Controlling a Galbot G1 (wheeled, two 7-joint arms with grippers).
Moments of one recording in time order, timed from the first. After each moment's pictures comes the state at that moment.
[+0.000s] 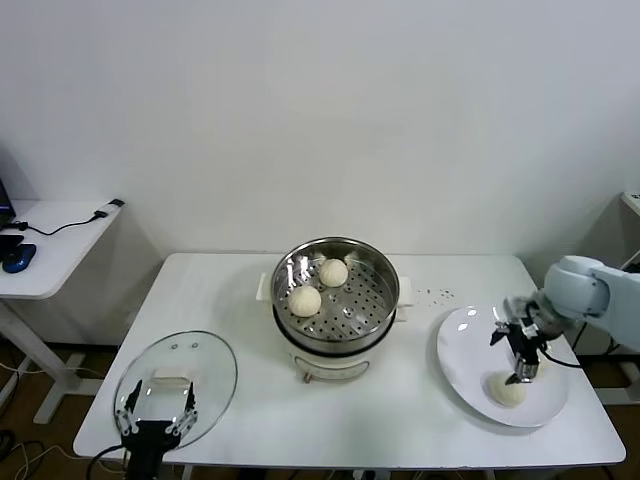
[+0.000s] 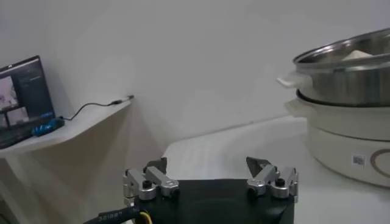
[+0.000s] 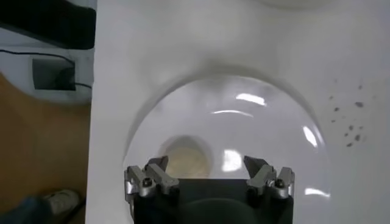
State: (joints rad) left arm 1.84 -1.59 -0.70 -2.11 0.17 -0.02 -0.01; right arm 0.37 0.41 -1.43 1.47 0.21 -0.26 -0.98
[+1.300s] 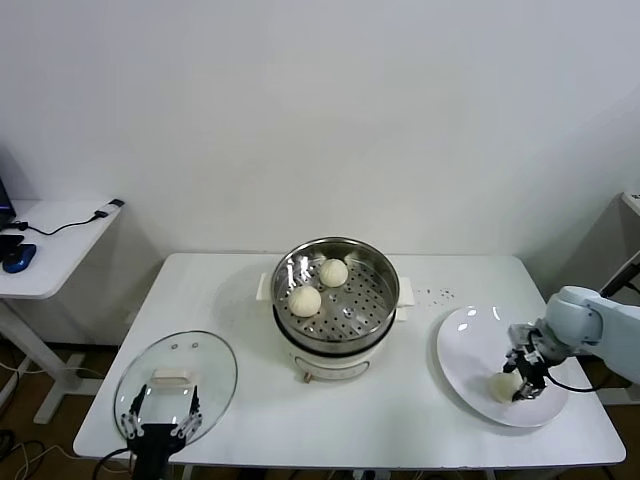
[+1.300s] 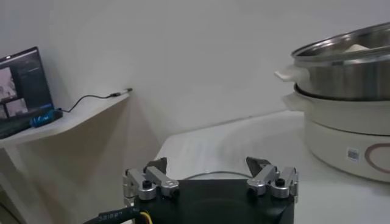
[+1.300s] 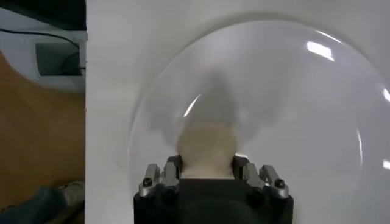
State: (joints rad) left arm 1.84 -1.60 -0.68 -2.11 0.18 0.00 -0.02; right arm 0.20 0.44 -1.27 1.38 0.14 -0.21 -1.01
